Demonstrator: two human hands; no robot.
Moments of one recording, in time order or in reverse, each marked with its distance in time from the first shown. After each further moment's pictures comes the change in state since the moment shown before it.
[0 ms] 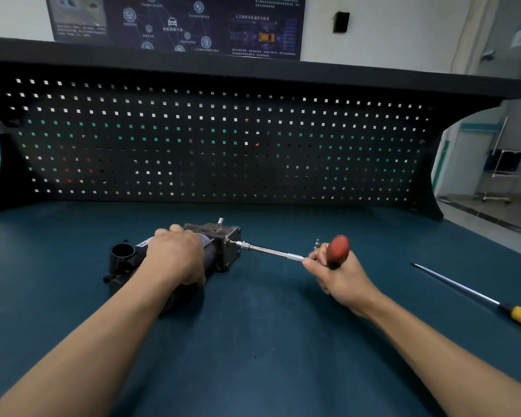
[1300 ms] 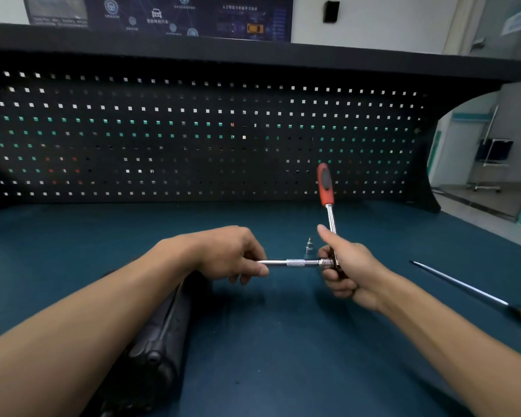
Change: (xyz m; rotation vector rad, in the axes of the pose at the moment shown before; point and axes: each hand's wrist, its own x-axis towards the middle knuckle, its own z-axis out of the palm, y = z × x) left_hand 0.028 0.061 -0.024 -0.506 -0.200 0.948; right_hand 0.022 -0.014 -0.030 0.206 -0.036 0.505
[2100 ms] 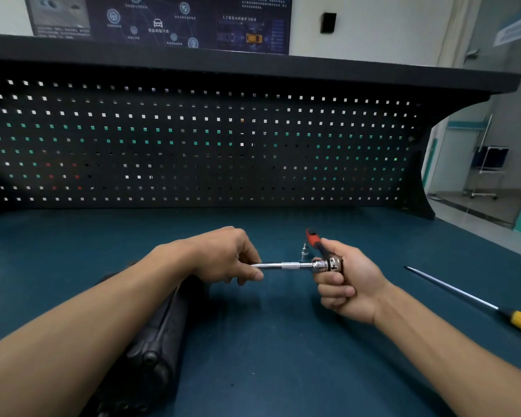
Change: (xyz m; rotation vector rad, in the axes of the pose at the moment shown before) left_hand 0.001 -0.001 0.002 0.012 0.074 -0.014; right_hand -0.009 0.005 -0.008 0.412 -0.277 0.145
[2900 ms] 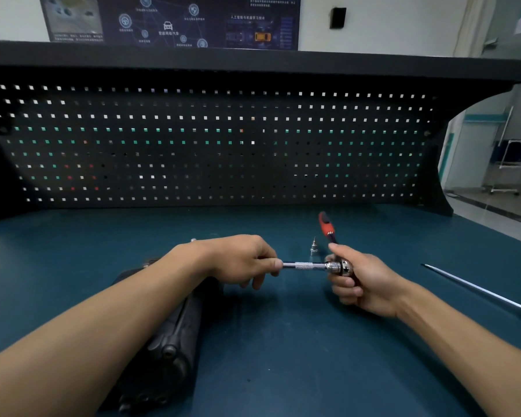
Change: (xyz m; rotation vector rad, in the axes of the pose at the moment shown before) left_hand 0.000 0.007 0.008 -0.036 -0.070 -0.084; right_hand 0.015 0.005 -0.017 -0.253 0.013 -0.121
